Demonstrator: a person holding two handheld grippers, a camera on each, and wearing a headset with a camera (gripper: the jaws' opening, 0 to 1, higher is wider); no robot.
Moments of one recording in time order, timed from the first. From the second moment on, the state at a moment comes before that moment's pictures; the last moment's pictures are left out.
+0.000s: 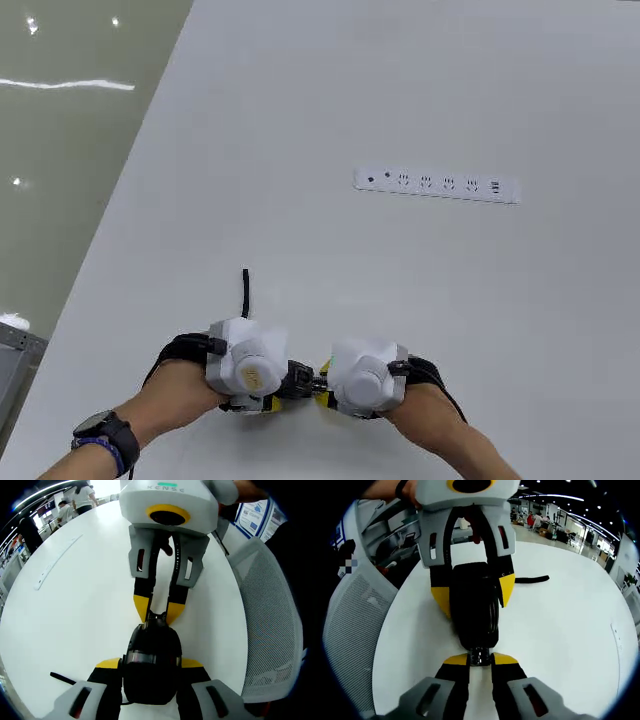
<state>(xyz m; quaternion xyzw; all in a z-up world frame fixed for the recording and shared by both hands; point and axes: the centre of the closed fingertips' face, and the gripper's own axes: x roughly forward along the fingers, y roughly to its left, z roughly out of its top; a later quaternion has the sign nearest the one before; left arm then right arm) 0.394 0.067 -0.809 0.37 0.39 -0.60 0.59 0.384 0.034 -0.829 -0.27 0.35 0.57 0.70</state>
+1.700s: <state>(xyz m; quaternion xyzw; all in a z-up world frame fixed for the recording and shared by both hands) 0.394 0.071 -0.810 0.38 0.44 -0.58 0.58 0.371 -0.022 -0.827 -0.30 0.35 0.56 0.68</state>
